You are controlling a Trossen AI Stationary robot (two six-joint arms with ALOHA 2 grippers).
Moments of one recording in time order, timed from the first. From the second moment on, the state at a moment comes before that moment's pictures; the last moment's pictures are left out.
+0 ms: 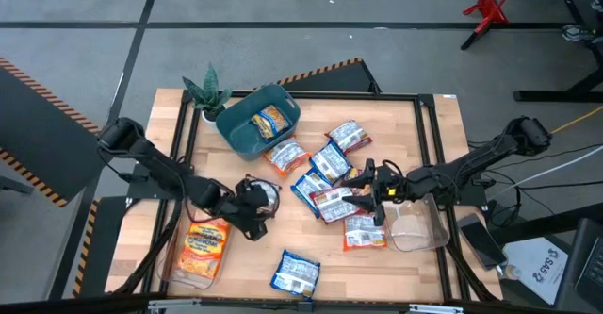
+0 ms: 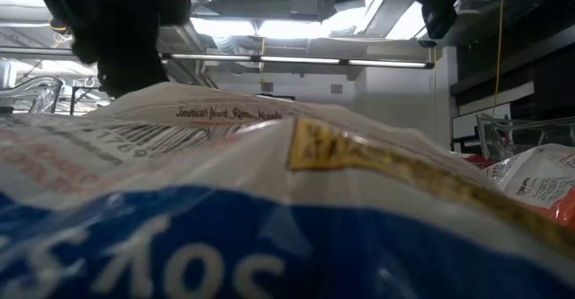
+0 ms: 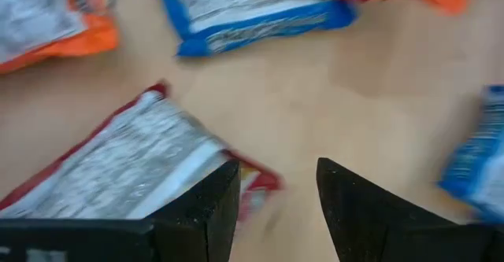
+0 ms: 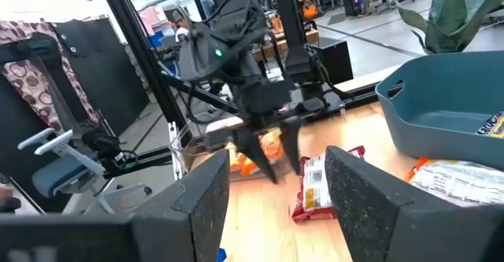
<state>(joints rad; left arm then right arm) -0.48 1.47 0.79 -0.30 -0.45 -0.84 0.40 1.11 0.46 0.64 0.33 0.34</state>
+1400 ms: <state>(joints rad) -0.27 1.65 0.87 -0.03 -0.23 -0.63 0.40 1.15 0.48 0.68 0.37 0.36</state>
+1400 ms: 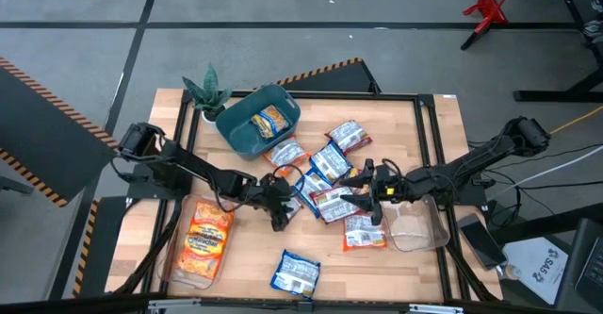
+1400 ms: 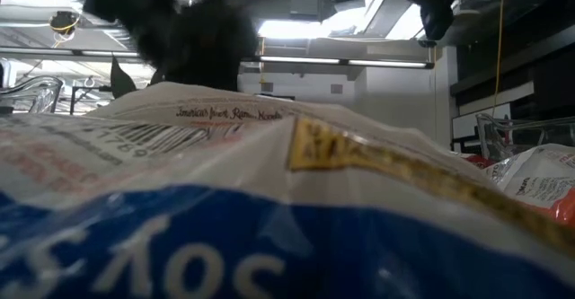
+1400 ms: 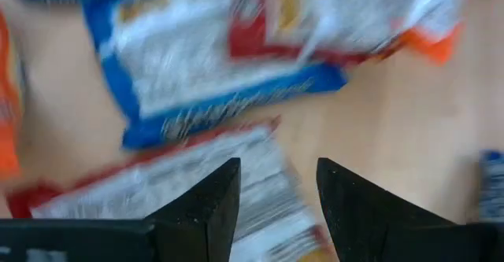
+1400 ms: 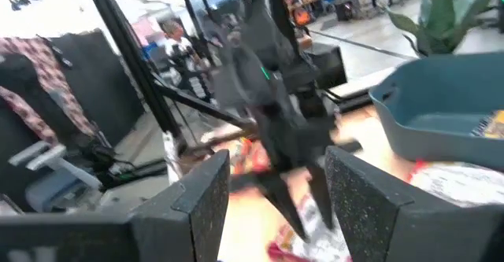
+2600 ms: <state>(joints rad) -0.27 1.54 0.67 -0.24 -0.20 -0.75 0.34 1.85 1.03 0.22 0.46 0.18</state>
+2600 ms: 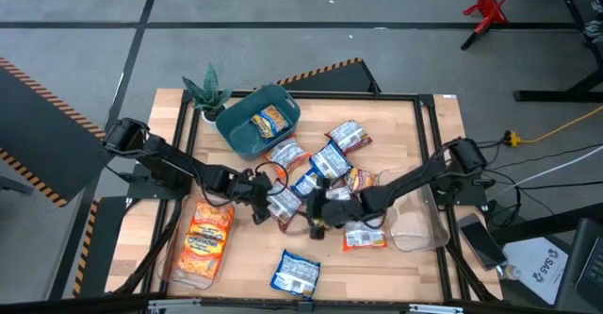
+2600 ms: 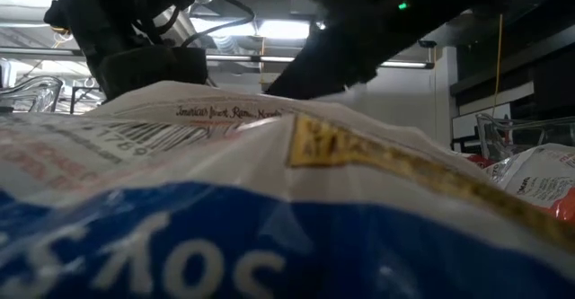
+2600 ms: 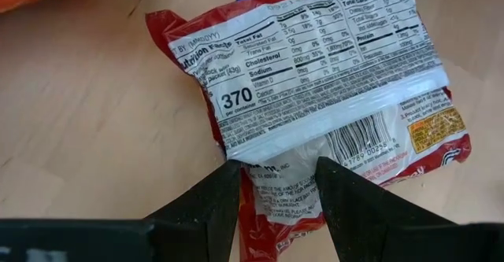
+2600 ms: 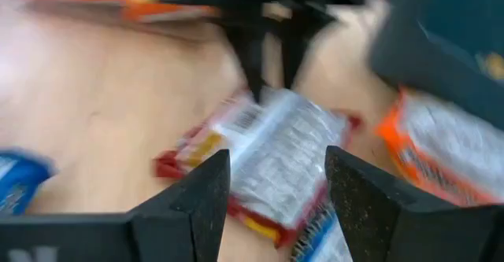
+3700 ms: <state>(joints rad) -0.27 1.54 0.67 -0.25 -0.13 -0.78 0.12 2.06 1.20 0.13 0.03 0.53</state>
